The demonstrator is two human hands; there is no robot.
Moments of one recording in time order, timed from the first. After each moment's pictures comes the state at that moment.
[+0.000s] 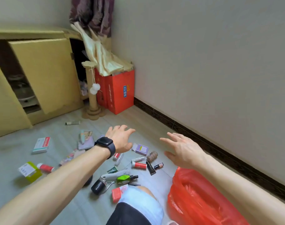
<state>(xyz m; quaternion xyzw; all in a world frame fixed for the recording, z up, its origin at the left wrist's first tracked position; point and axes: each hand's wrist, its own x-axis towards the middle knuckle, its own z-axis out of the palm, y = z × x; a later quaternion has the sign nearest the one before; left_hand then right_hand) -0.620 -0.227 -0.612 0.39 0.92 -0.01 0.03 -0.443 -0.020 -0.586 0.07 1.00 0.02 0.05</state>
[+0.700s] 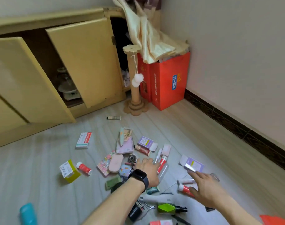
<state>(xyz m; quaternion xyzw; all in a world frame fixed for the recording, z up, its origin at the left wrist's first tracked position) -0.738 -0.232 -0.779 0.27 0.94 -0.05 0.21 -0.634 -0.013 -0.800 0.07 0.97 -0.08 0.23</state>
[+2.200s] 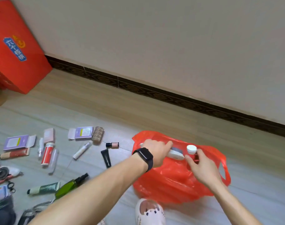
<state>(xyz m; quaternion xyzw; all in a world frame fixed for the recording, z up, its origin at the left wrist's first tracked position) -0.493 0.072 -0.789 0.71 0.69 -0.02 0.17 -0.294 0.132 -0.803 0.59 0.76 -0.26 -0.03</state>
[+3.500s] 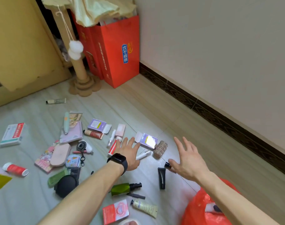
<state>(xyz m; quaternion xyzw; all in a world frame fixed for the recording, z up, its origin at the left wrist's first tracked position) -0.733 -0.122 -0.854 0.35 0.91 -0.10 0.21 -0.591 0.079 -0.810 0.22 0.95 -0.15 0.15</state>
